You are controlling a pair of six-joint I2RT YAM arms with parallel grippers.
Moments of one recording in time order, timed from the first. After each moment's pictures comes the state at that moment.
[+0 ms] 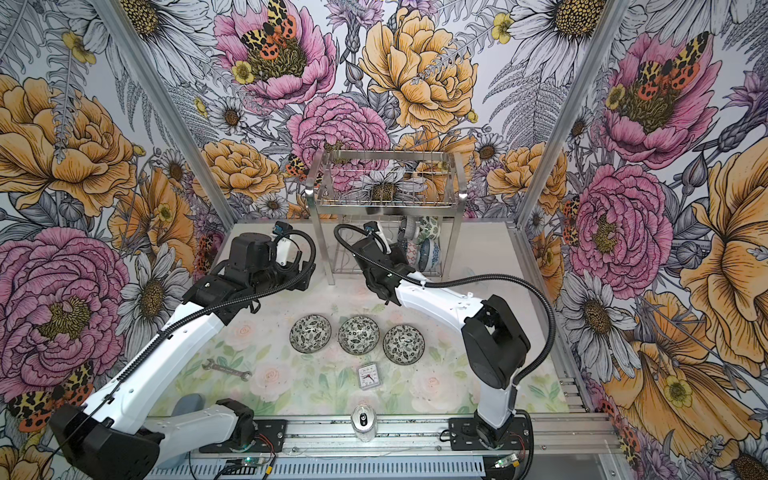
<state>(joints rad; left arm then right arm) -0.39 1.17 1.18 -0.63 -0.10 -0.04 0.75 1.84 1.45 -0.27 0.89 -0.03</state>
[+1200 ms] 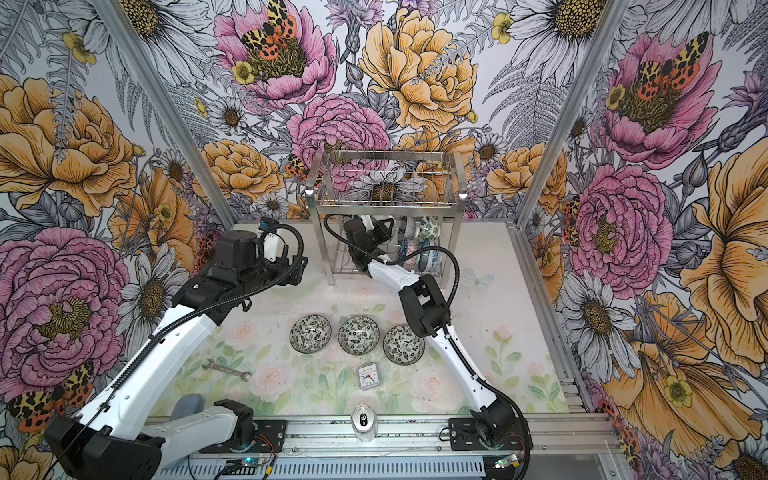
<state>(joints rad) -0.32 1.14 1.18 -0.61 -0.04 -0.06 0.61 2.75 2.40 0.10 1.17 -0.63</state>
